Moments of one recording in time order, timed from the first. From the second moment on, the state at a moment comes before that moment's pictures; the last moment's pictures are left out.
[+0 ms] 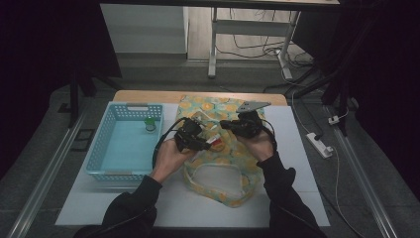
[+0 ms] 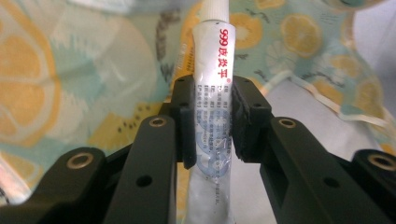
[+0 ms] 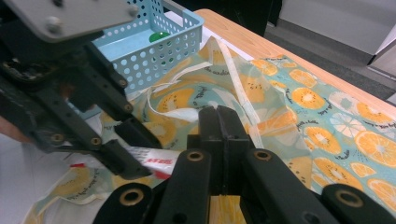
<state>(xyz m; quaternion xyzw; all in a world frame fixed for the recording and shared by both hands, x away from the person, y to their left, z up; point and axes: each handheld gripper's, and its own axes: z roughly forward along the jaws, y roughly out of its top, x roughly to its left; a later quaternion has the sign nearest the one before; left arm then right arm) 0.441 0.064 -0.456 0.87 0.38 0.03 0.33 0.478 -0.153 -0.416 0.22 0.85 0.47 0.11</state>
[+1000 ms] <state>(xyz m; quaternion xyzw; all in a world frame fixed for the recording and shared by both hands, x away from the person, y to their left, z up) 0.485 0.061 -0.488 0.84 0.45 0.08 0.29 0.480 -0.147 -0.426 0.22 0.85 0.46 0.11</state>
